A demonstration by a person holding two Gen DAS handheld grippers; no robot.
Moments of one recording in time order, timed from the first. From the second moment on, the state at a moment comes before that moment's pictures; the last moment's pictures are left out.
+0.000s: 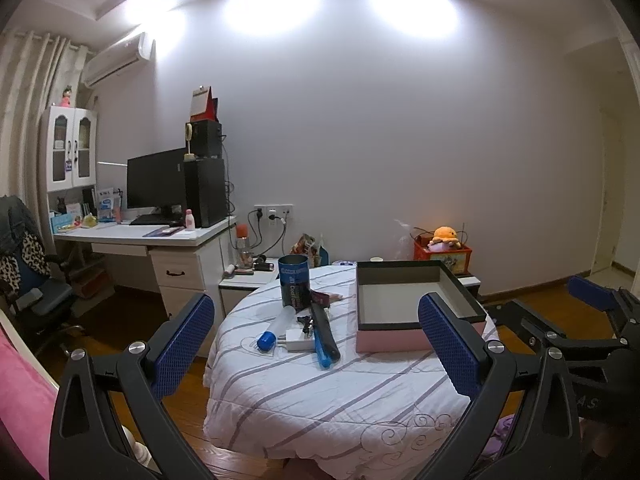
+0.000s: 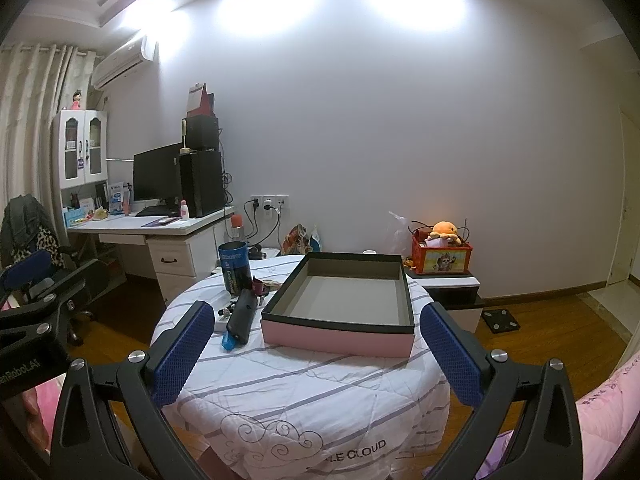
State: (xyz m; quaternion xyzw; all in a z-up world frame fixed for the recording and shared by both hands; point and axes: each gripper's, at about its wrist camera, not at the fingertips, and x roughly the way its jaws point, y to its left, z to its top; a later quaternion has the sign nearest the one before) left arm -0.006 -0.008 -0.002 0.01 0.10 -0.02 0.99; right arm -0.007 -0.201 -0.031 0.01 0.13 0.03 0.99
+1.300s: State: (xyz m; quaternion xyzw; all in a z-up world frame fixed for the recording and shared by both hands) left arm -0.008 -0.010 -0.003 0.02 0.11 -0.03 0.99; right arm -0.007 -0.199 -0.033 0.00 0.13 0.03 0.99
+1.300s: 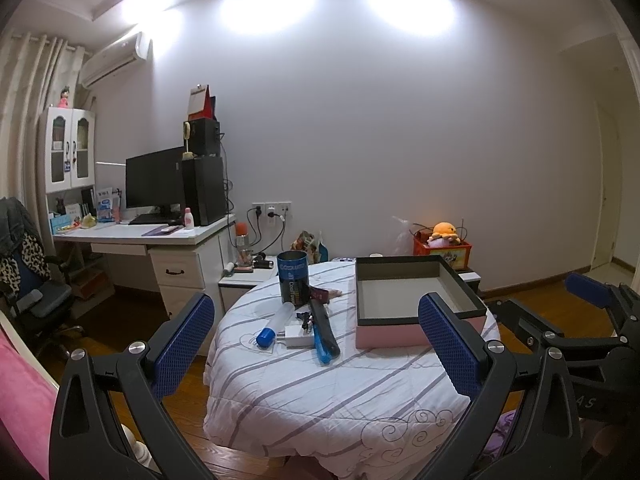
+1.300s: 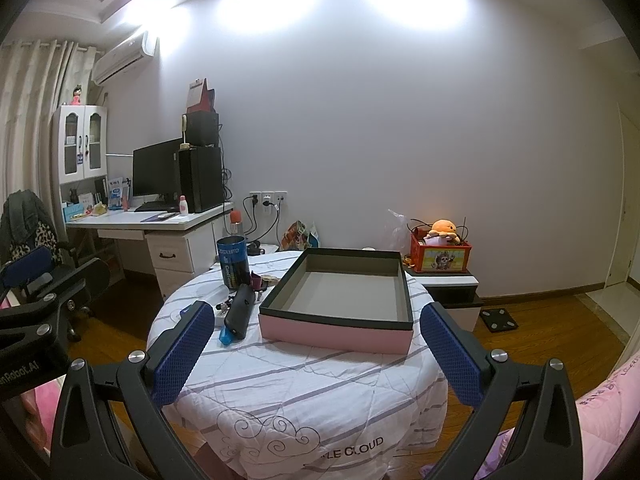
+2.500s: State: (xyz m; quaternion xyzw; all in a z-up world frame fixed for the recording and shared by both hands) left arm -0.009 -0.006 -0.004 0.02 0.11 -0.03 0.99; right arm -0.002 -0.203 -0.035 0.00 0.13 0.03 0.99
